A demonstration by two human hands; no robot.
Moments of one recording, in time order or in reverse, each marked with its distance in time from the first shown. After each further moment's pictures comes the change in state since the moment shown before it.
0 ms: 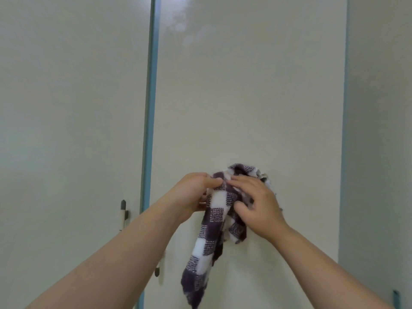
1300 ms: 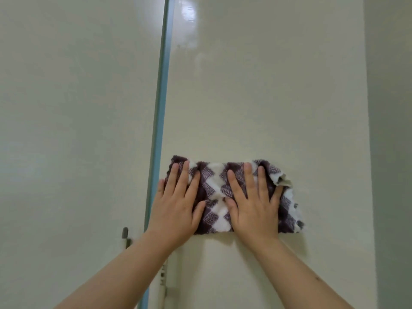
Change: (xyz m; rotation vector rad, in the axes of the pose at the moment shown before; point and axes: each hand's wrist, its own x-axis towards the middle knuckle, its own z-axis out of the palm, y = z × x) left_hand 0.043 -0.042 -0.064 1.561 0.718 0.733; right_hand 0.049 0.022 0.060 -0.782 0.256 -0.090
